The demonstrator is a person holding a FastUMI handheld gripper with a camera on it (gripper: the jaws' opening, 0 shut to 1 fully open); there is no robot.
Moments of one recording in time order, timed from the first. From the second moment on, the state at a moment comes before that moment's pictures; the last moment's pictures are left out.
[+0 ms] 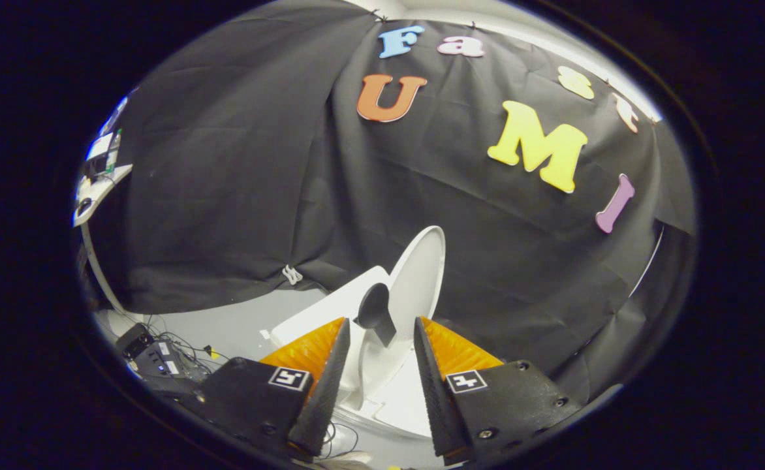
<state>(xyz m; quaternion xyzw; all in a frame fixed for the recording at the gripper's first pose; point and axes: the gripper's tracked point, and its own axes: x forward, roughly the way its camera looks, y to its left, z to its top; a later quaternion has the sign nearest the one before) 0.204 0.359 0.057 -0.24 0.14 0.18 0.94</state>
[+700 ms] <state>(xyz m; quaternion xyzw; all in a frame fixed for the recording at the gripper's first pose) 0.106 0.127 0.054 -0.09 0.11 0.09 0.99</state>
